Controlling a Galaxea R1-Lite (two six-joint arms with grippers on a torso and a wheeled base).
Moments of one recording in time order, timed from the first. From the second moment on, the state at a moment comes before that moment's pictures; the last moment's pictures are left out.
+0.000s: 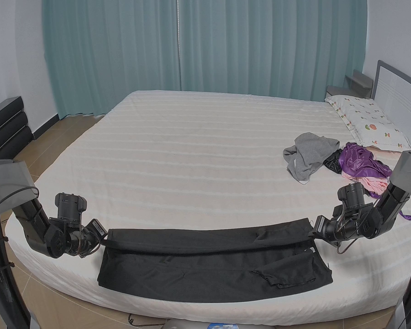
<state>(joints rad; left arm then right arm) -0.03 2.14 -0.58 -0.72 0.02 -0.82 0.09 2.19 -0.73 -0.55 0.20 0.59</state>
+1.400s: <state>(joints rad) -0.04 2.16 -0.67 -0.72 -0.01 -0.83 0.10 2.24 -0.82 -0.70 0.21 0.67</state>
